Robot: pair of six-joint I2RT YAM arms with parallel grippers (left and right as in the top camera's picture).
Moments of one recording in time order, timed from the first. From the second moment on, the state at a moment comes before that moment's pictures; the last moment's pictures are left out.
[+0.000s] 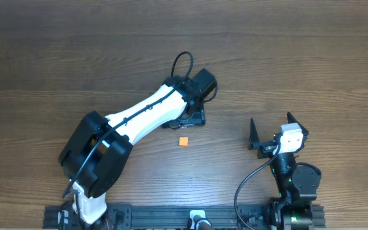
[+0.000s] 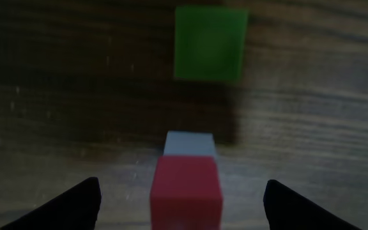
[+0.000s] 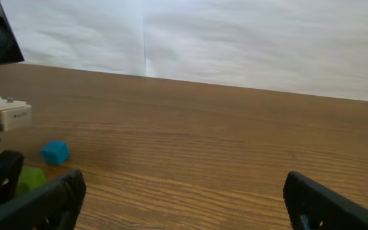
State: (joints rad) left arm -0.76 1.97 1.40 -0.95 -0.07 -0.82; right arm -0.02 0.02 0.01 -0.06 -0.17 -0.06
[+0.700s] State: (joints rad) left arm -0.87 1.88 1.23 -0.91 -0.06 -0.91; right arm -0.02 0.02 0.01 -0.06 -0.17 -0.06
